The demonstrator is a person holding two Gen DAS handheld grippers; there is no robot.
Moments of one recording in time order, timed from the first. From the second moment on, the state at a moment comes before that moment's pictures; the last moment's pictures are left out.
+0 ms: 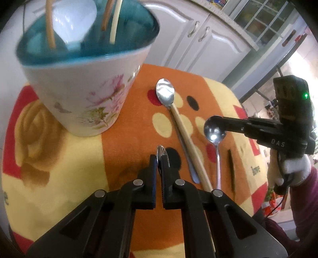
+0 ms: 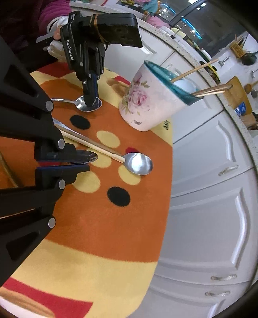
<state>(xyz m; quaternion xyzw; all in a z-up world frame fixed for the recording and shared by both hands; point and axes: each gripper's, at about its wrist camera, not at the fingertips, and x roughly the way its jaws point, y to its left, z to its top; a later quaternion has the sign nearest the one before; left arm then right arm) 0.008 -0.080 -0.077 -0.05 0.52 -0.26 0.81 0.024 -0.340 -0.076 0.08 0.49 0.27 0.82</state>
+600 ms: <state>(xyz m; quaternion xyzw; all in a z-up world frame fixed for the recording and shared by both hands) -0.016 -0.052 0.013 -0.05 0.43 -0.26 0.86 -0.009 -0.339 0.018 0.02 0.38 0.23 0.90</state>
